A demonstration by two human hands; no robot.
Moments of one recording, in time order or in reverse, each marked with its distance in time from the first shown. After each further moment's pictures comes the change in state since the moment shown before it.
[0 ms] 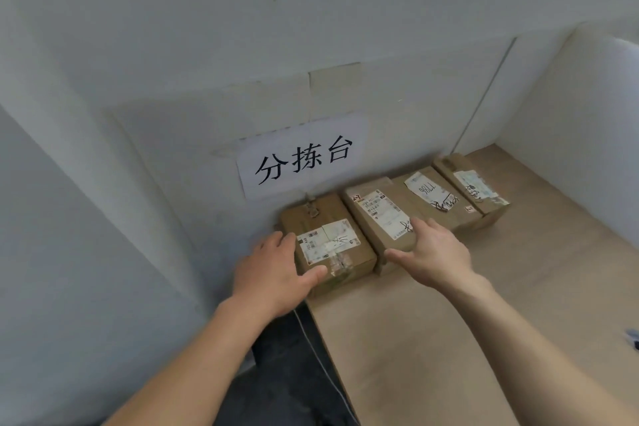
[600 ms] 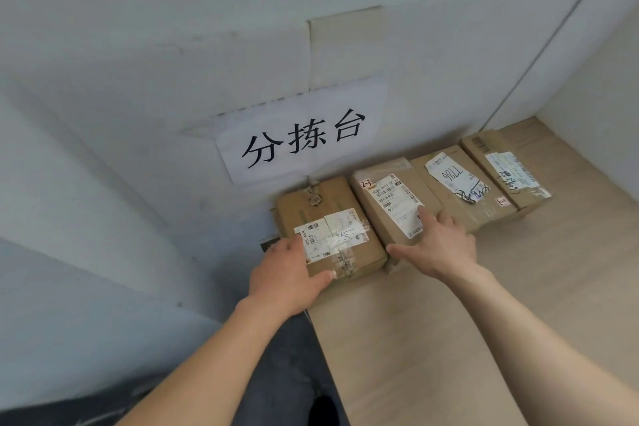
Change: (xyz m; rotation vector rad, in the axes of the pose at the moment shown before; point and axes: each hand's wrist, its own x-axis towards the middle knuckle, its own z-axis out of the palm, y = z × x) left_hand 0.062 0.004 0.070 -0.114 -0.168 -0.119; right_hand 0.091 0.018 0.061 -0.095 -0.135 0.059
